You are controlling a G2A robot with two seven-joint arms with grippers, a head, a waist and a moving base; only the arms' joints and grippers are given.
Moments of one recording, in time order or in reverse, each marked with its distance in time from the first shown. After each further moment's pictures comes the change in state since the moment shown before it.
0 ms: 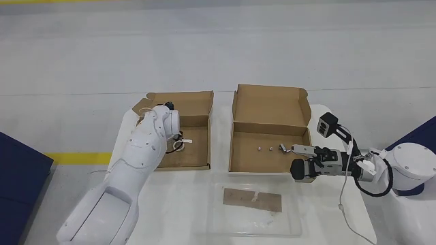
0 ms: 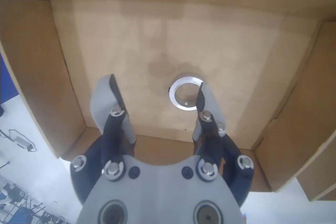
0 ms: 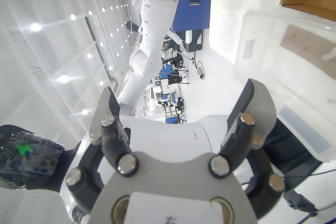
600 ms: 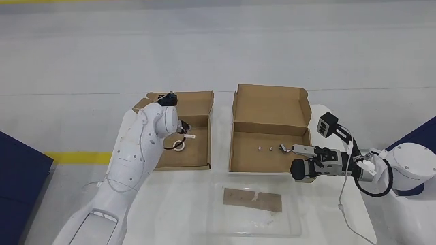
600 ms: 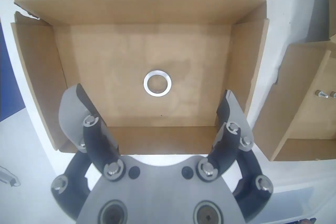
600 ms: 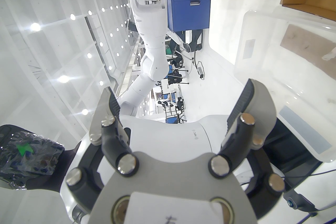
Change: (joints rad) left arm 0.166 0.090 -0.138 -0.458 0.069 0.010 -0.133; right arm 0.000 0.000 0.000 0.000 0.000 0.000 0.000
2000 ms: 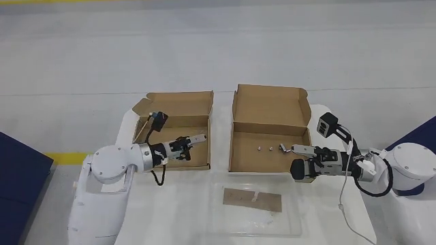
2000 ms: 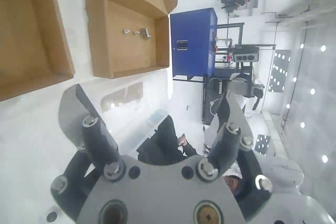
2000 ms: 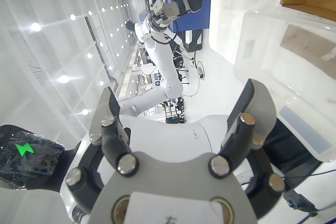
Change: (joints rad) left arm 0.586 0.083 -0.468 -0.756 -0.909 -0.127 -0.039; right arm 0.000 0.000 0.000 0.000 0.000 0.000 0.000
